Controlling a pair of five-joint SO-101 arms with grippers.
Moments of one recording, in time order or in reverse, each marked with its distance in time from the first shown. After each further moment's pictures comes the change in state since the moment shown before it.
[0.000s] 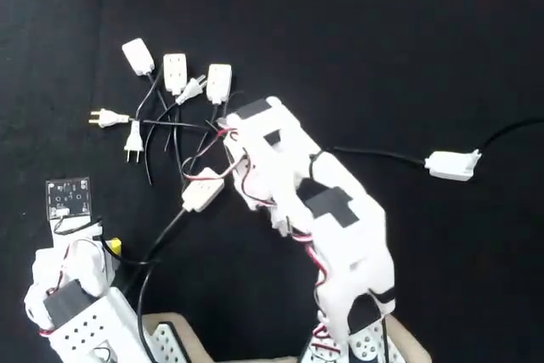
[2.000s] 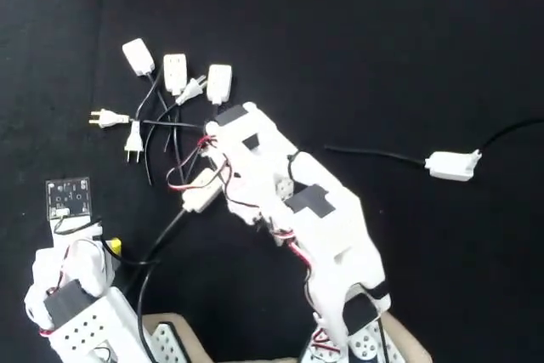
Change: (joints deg) left arm 0.0 0.0 0.0 0.0 0.0; right arm -4.6 4.2 -4.1 11.3 7.8
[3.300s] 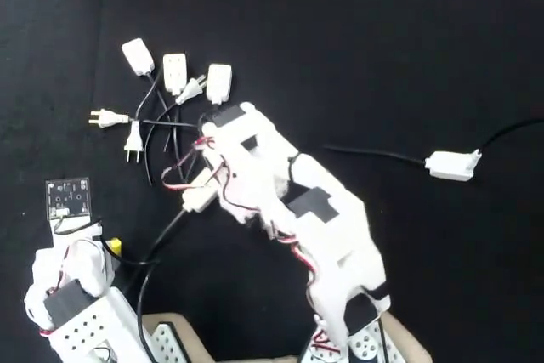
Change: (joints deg) left arm 0.0 0.0 0.0 0.0 0.0; right arm -0.6 -1.2 -1.0 -3.3 -3.1
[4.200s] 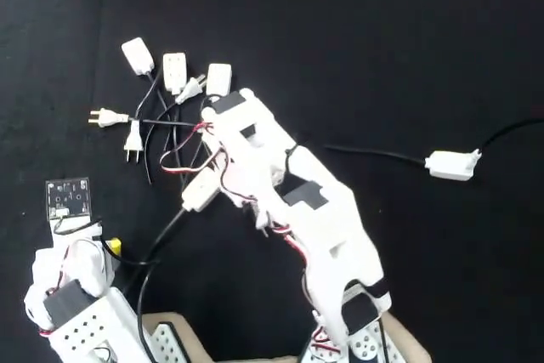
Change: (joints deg) left arm 0.0 0.0 0.0 0.0 0.0; right arm 1.2 5.5 -11.0 3.1 -2.1
